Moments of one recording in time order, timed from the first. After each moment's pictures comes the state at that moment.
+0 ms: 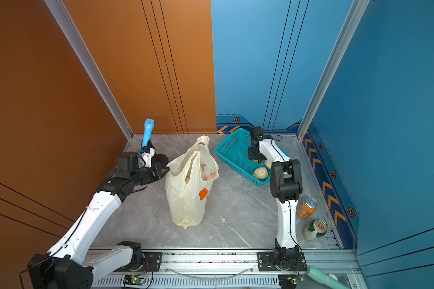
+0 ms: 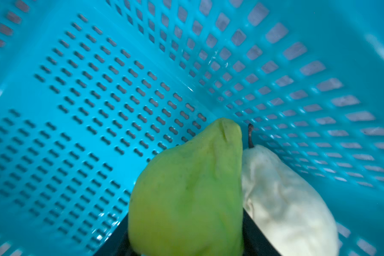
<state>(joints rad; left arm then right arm) -0.13 1.10 0.95 -0.50 0.42 -0.52 0.16 2.15 1.83 -0.85 0.15 0.17</state>
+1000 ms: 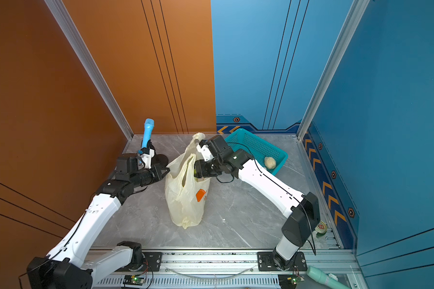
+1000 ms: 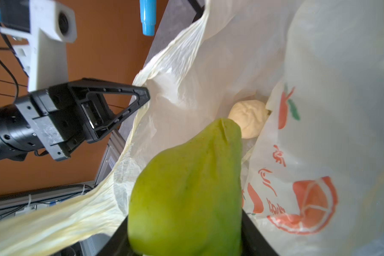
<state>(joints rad) -0.13 1.07 0.92 -0.47 0.44 -0.54 0.77 1.67 1.64 -0.77 -0.41 0.52</state>
